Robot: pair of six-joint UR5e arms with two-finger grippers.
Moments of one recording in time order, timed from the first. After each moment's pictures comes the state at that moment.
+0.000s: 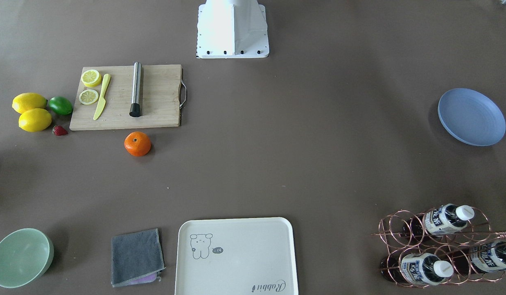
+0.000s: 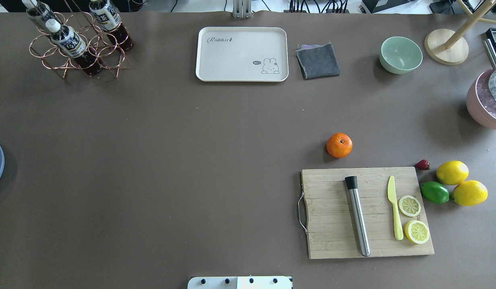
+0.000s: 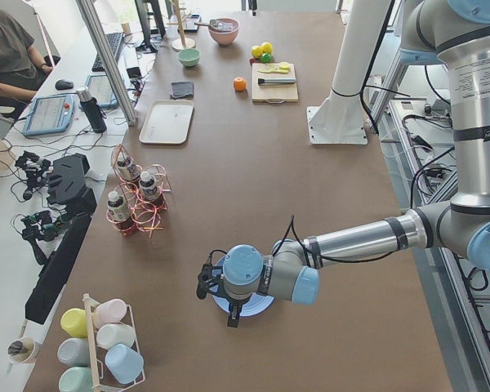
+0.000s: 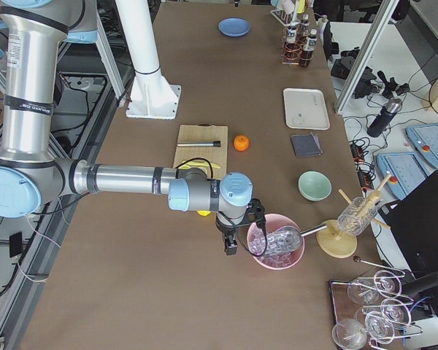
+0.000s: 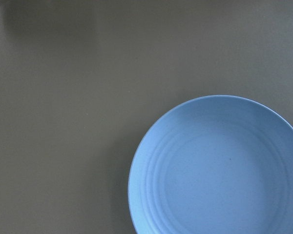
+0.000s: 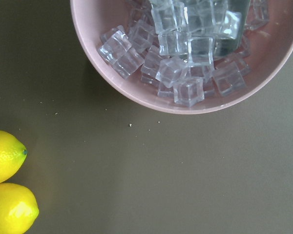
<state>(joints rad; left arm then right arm) -1.53 -1.40 -1.43 -2.08 -2.38 -0.05 1.48 -1.73 1.71 -1.55 2.35 -0.20</state>
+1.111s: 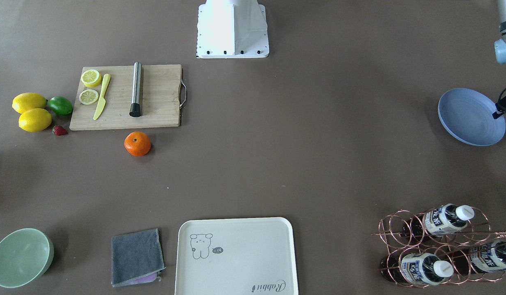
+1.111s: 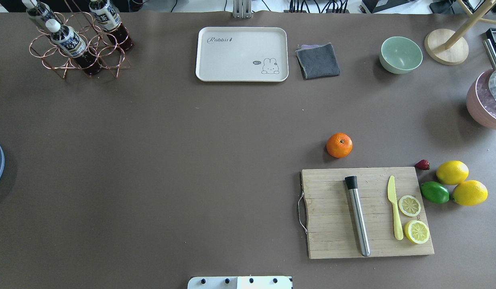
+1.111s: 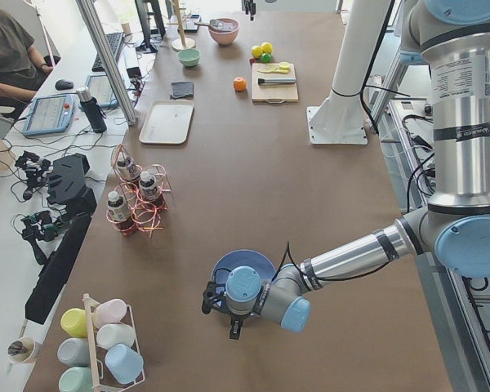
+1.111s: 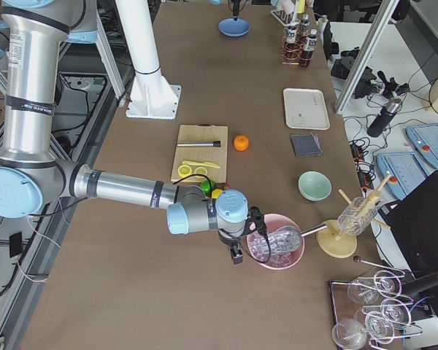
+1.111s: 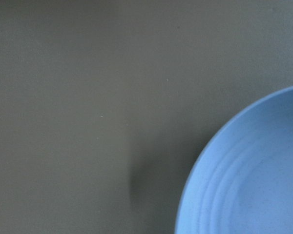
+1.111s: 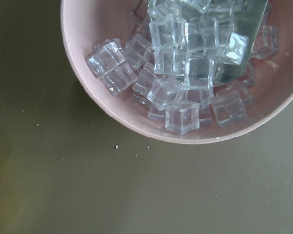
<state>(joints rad) -1.36 -1.44 -1.18 -2.42 -2.32 -0.24 1.47 -1.73 1.56 -1.25 2.36 -0.19</state>
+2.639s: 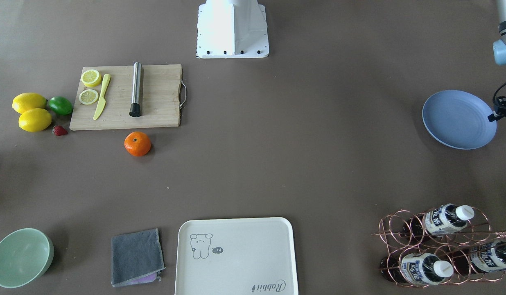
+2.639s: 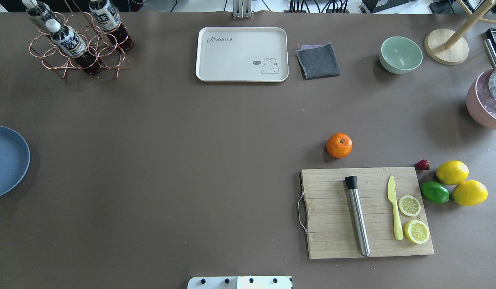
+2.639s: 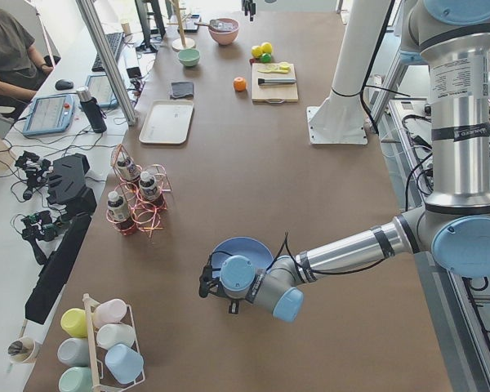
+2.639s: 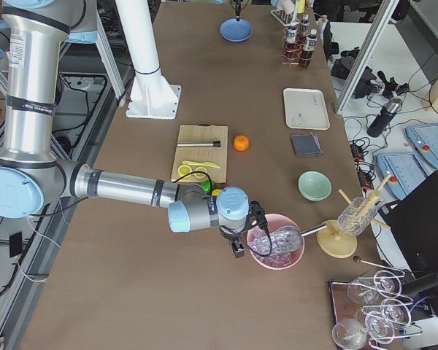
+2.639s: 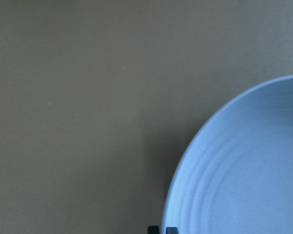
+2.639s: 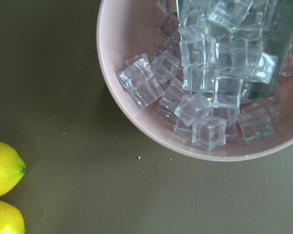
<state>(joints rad) -1.35 -1.45 -1.30 -2.41 -2.47 -0.39 1.46 -1.73 1.58 -1.24 2.41 -0.19</state>
